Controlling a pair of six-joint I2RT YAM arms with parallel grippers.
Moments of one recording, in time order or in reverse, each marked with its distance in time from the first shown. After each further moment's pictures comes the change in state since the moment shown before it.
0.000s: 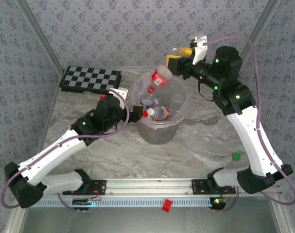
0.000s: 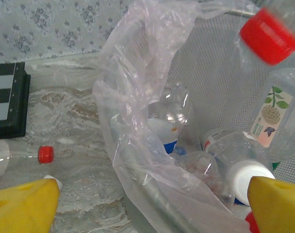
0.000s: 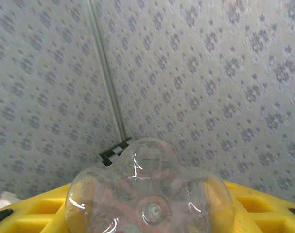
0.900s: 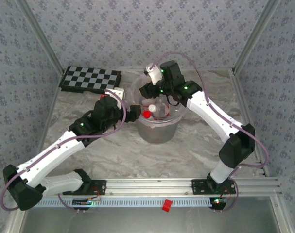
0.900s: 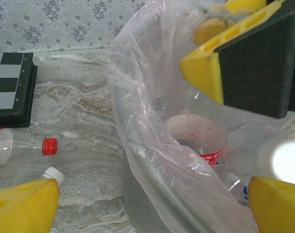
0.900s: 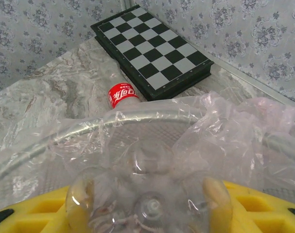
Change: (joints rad) left arm 0.030 -0.026 -0.028 0.002 0.001 -0.049; right arm 0.165 0.339 -0.159 -0.006 0.043 -0.162
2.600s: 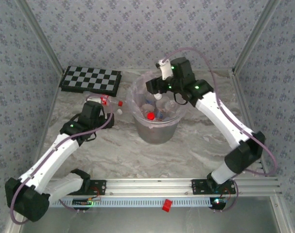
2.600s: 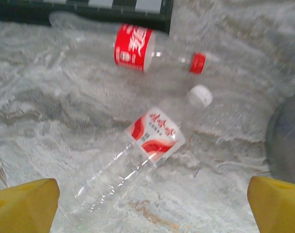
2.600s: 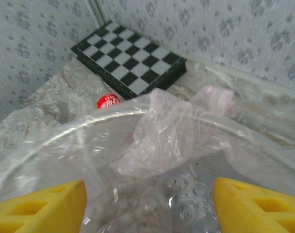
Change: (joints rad) left arm 0.332 -0.058 -0.179 -0.262 -0.048 0.053; right arm -0.067 -0.140 0.014 -0.074 0.040 0.163
